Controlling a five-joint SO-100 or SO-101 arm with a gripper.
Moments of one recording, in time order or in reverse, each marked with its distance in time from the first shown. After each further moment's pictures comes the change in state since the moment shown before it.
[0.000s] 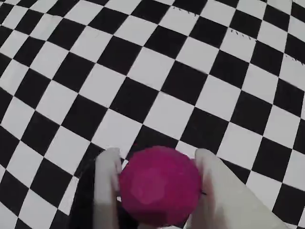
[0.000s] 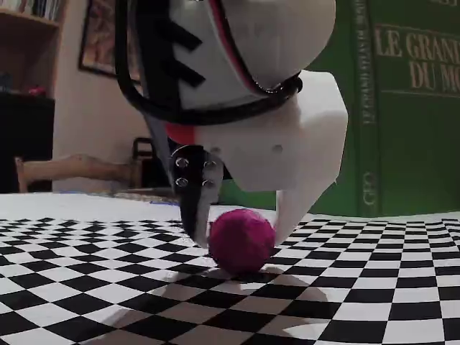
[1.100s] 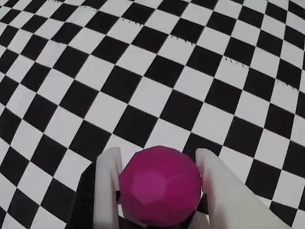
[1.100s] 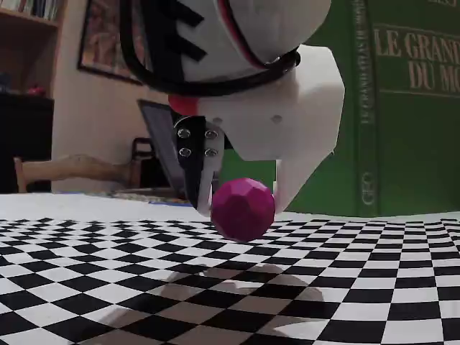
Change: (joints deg) arm -0.1 3.2 -0.2 -0.6 0.0
